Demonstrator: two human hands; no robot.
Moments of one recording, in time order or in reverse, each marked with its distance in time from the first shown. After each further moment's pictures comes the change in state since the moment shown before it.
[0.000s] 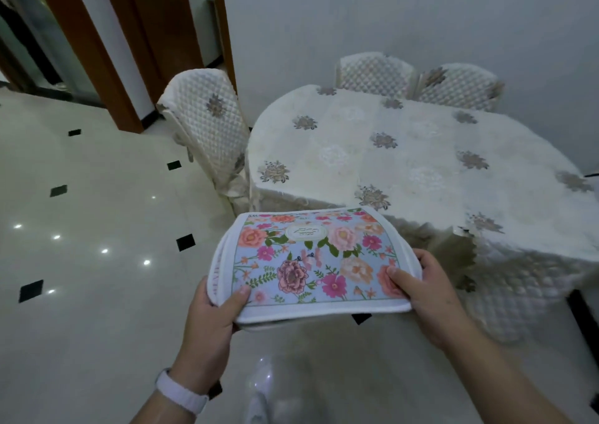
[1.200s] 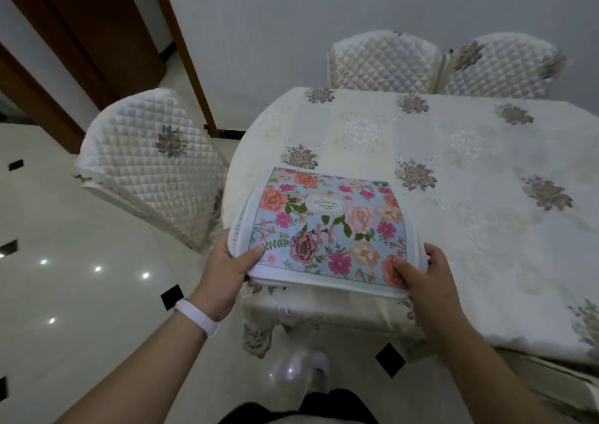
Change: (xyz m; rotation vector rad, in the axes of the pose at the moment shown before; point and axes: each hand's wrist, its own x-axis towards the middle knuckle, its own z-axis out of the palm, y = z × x) left_hand 0.490 0.036 0.118 0.210 -0.243 -0.103; right_hand 0.391 -0.028 0.093 0.012 0.272 0.064
